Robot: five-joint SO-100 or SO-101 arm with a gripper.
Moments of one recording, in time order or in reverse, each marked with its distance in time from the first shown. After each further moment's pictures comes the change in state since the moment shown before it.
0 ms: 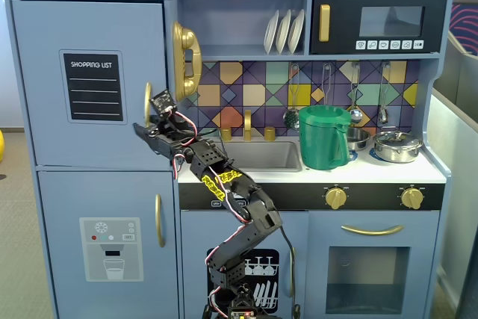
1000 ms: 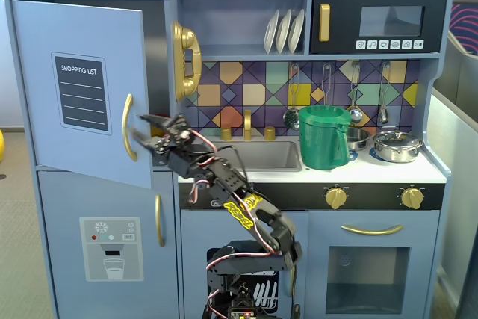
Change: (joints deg) arm -9.1 27.4 15.6 -4.5 -10.9
